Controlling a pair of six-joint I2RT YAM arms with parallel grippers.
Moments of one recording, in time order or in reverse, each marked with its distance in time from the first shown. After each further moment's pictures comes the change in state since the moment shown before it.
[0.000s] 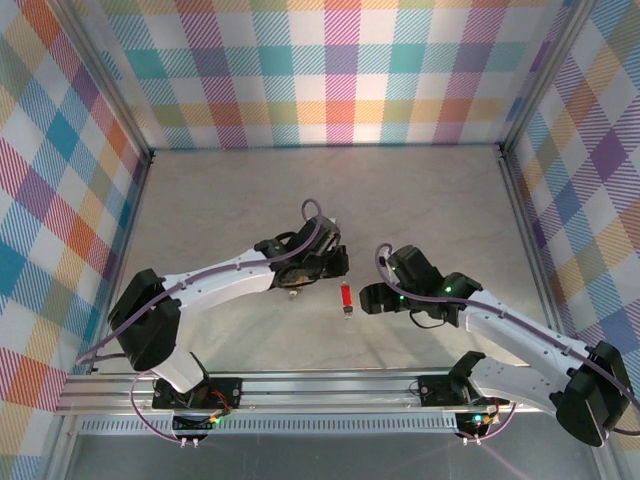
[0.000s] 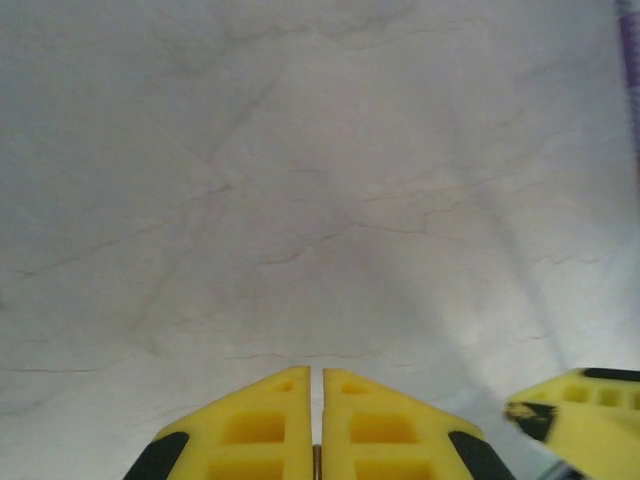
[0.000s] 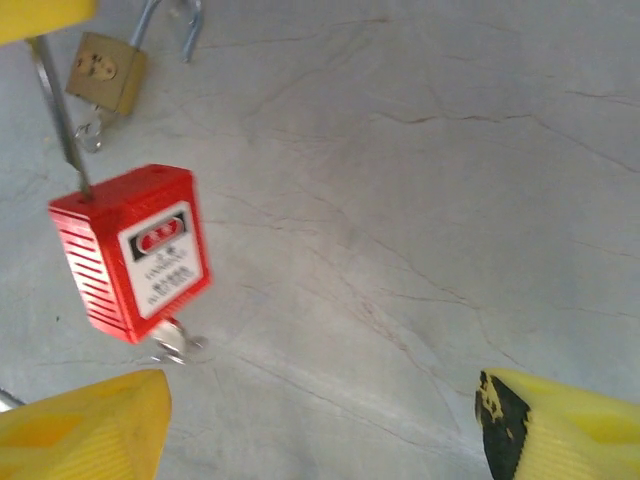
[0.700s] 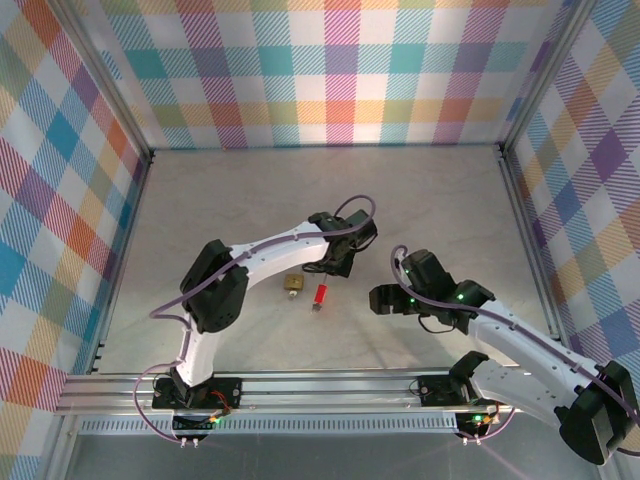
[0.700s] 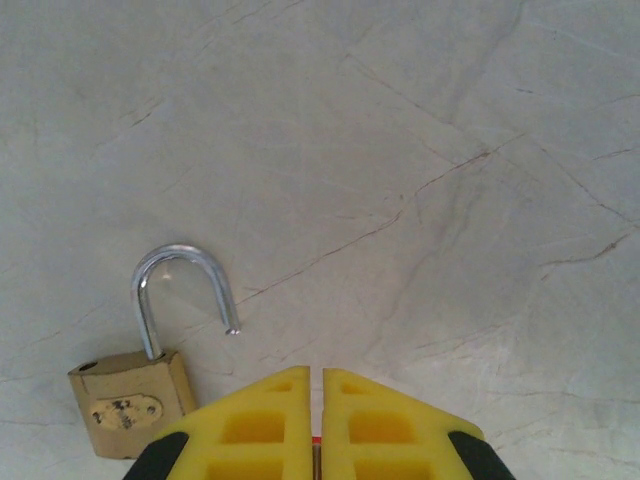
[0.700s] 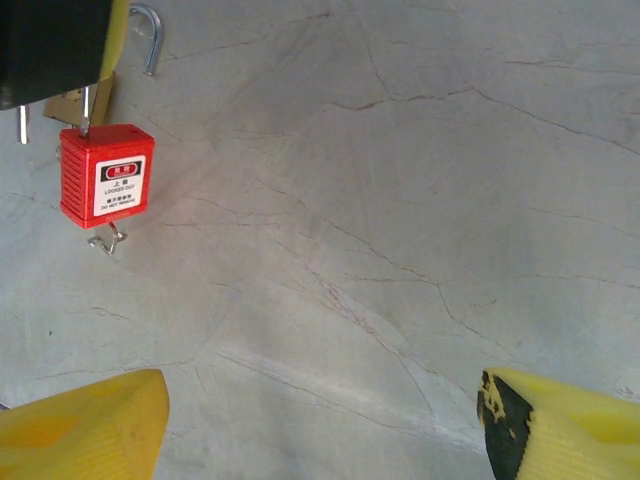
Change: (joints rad) left arm -0.040 0.441 0.503 -0.601 -0.297 0.241; right arm -0.070 -0.099 -0.081 0.003 -0.035 0.028
